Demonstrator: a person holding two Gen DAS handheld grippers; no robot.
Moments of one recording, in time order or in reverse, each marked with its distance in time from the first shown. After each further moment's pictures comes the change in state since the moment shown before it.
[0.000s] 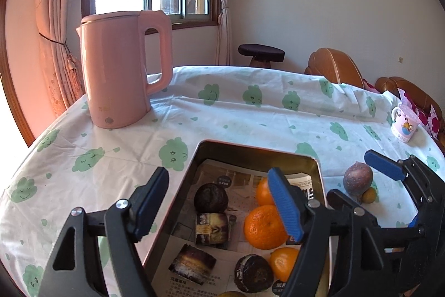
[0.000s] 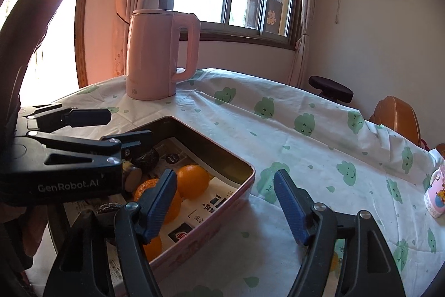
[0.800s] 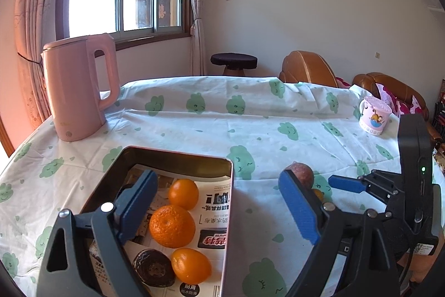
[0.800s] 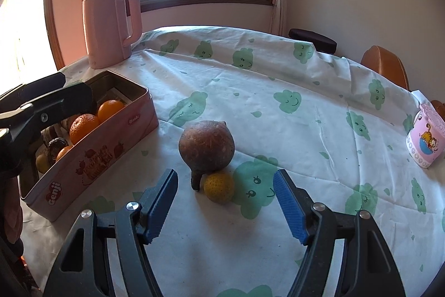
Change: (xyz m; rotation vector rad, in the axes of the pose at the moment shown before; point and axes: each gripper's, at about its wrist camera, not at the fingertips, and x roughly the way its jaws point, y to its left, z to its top) left arm -0.012 -0.083 -0.012 0.073 -0.048 -0.095; right arm -0.004 -0.091 -0.047 0.140 0.251 0.017
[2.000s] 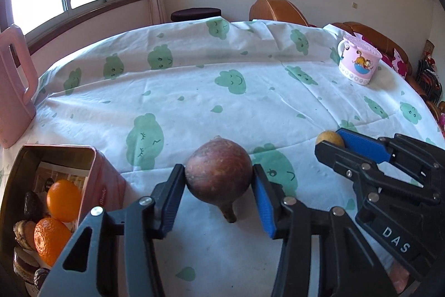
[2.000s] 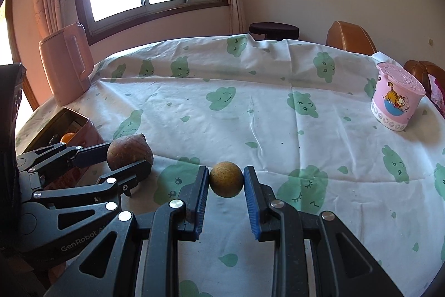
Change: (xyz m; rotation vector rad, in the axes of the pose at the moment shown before) left arm 0.088 -0.095 -0.008 0.132 0.254 -0.115; right arm -0.015 -0.073 -0.011 0.204 -0.053 -0.089
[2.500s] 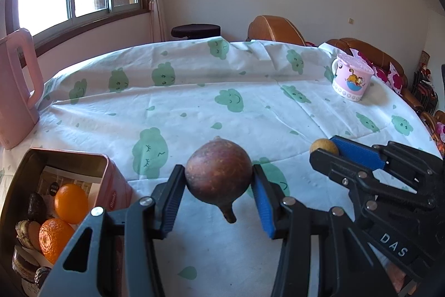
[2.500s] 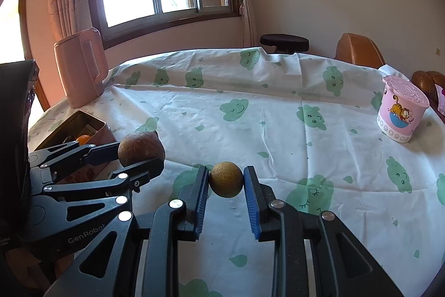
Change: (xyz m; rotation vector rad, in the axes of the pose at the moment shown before) left arm -0.016 0.005 -0.002 -0.018 -0.100 -0.023; right arm -0.015 0.006 -0.002 -0.033 -0.077 0.039
